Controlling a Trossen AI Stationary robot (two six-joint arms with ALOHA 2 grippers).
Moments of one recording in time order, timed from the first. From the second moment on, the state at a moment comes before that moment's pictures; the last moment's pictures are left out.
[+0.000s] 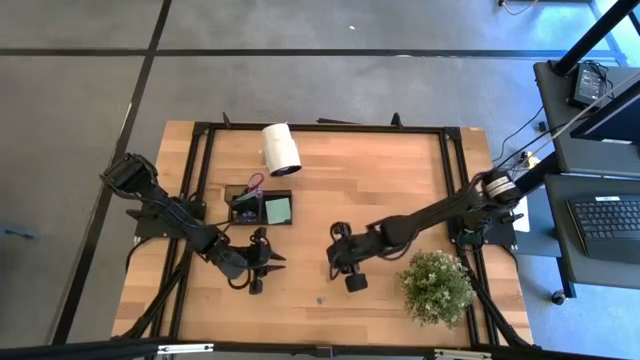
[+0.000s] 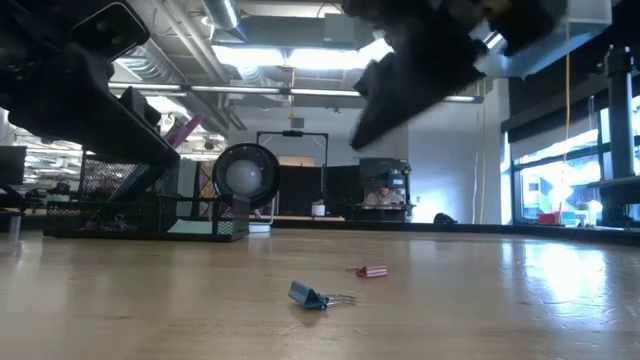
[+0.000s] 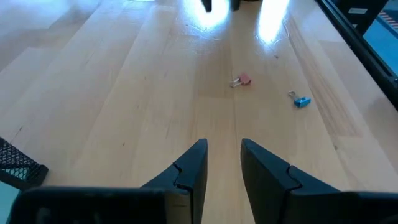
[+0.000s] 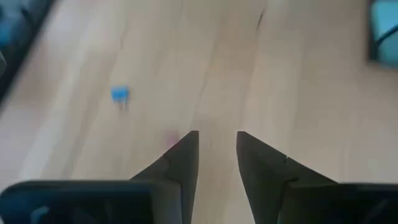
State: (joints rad) left arm -0.63 1.49 0.44 0.47 -0.56 -0.43; right arm 0.34 1.79 1.17 -0.26 0.04 0.08
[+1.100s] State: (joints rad) left arm -0.63 1.49 0.44 0.45 -0.56 -0.46; right arm 0.36 1.90 1.38 -0.60 -0.04 0.87
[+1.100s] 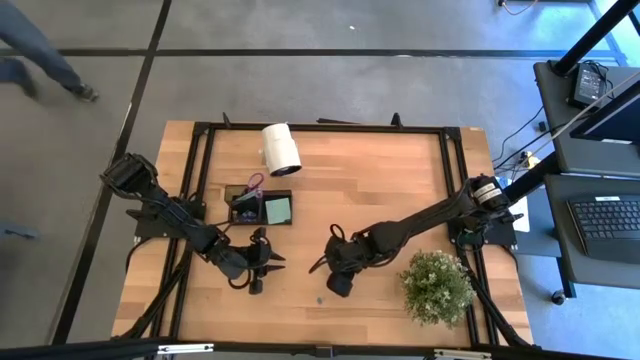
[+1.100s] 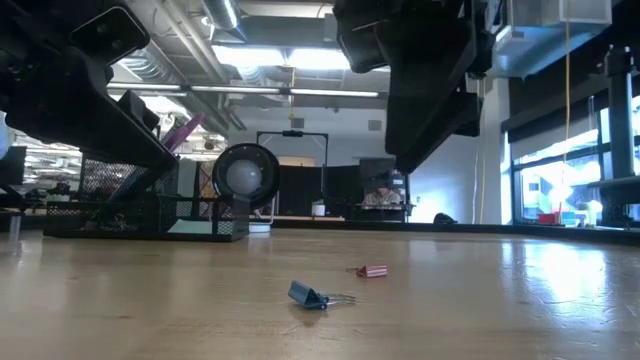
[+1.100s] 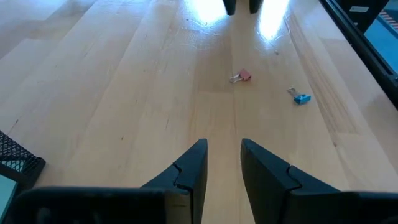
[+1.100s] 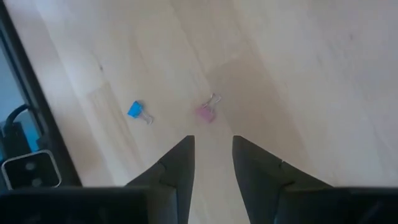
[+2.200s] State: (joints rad) left arm -0.63 1.49 0.44 0.44 -0.56 -0.37; right arm 0.38 2.20 1.75 -0.81 -0.06 0.89
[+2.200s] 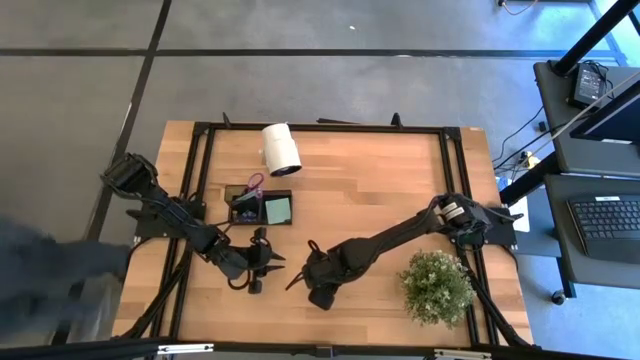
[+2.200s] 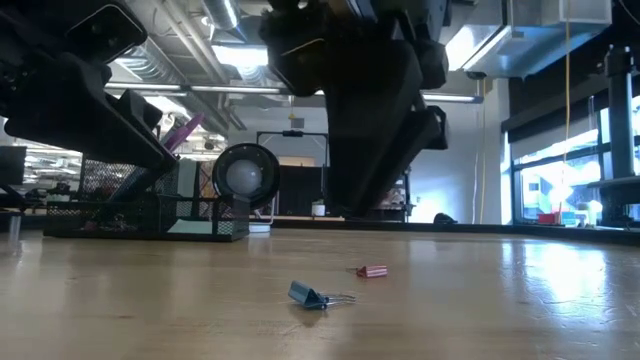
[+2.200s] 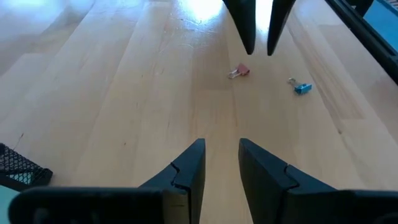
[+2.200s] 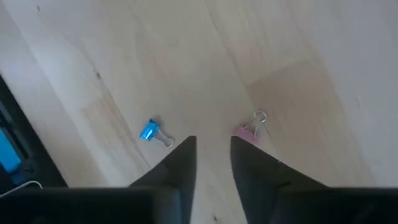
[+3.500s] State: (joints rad) left arm -0.63 1.49 0.44 0.44 -0.56 -0.30; right arm 0.40 2.24 1.75 -0.87 0.03 1.06
